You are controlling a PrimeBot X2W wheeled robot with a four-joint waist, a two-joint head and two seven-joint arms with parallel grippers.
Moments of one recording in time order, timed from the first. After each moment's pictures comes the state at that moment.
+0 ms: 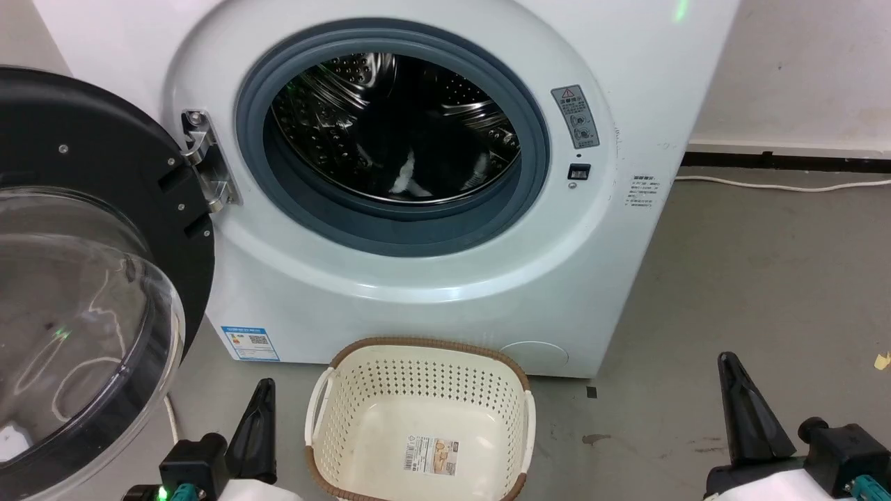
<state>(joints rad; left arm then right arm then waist) 0.04 0.08 -0.02 0.14 -0.18 -0.05 -0.22 0.07 -0.05 -0.03 0.01 0.11 0.13 -0.22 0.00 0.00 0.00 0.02</state>
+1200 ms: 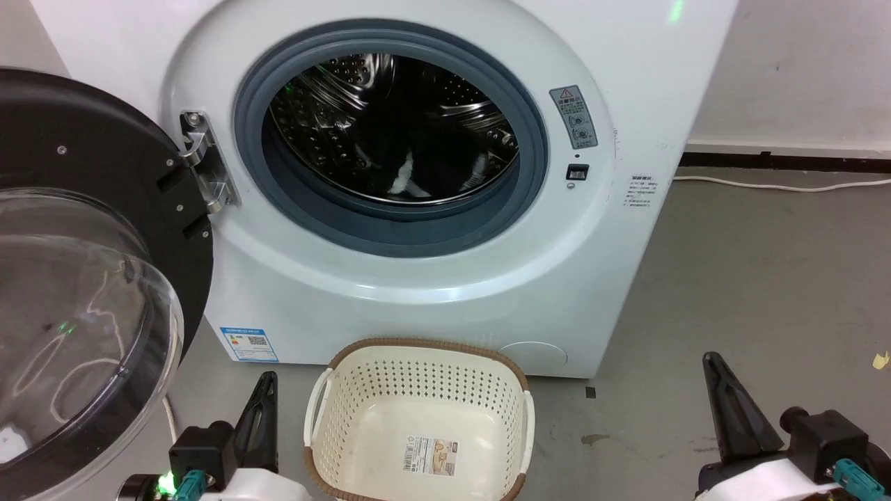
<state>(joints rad) 0.04 0.07 -0.01 0.10 -0.12 -0.04 -0.15 0.06 -0.05 -0.02 0.01 0.08 0.13 -0.15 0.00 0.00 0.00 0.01</state>
